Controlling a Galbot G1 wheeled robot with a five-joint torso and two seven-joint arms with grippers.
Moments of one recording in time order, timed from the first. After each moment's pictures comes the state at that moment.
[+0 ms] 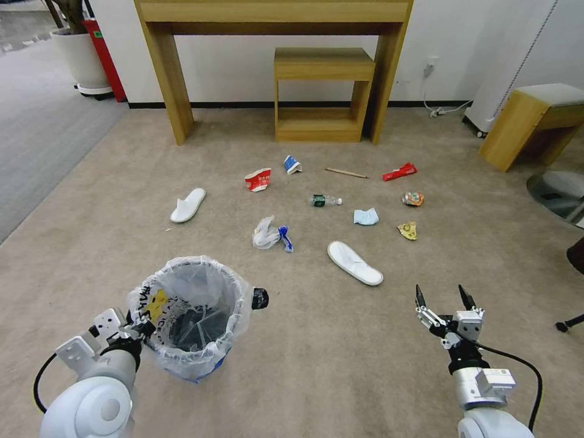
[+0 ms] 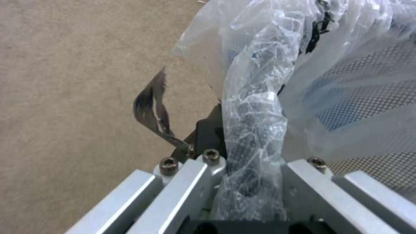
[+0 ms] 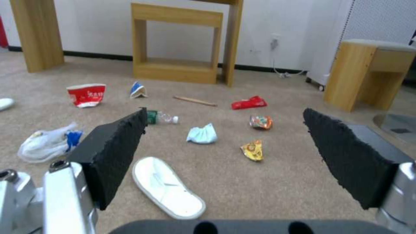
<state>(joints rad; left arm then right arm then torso) 1.52 -1.49 -0.81 -2.24 -0.76 0.67 -0.46 -1.62 1.33 0.68 1.96 0.19 0.20 0.03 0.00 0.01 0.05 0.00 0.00</state>
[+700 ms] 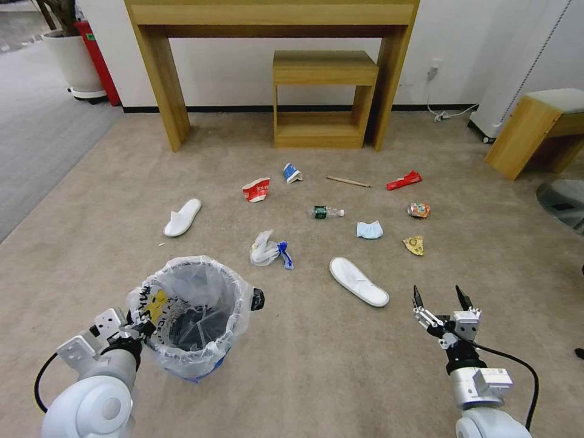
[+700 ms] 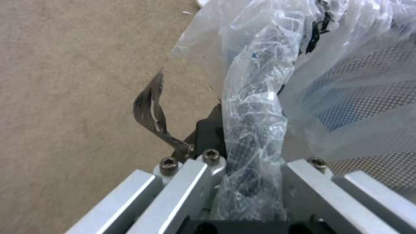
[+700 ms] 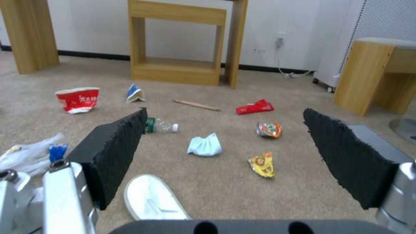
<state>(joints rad) 1.51 -1.49 -0.81 -2.24 -0.76 0.67 -0.46 -1.62 1.33 0.68 1.95 0.19 0.20 0.02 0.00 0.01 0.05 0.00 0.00</state>
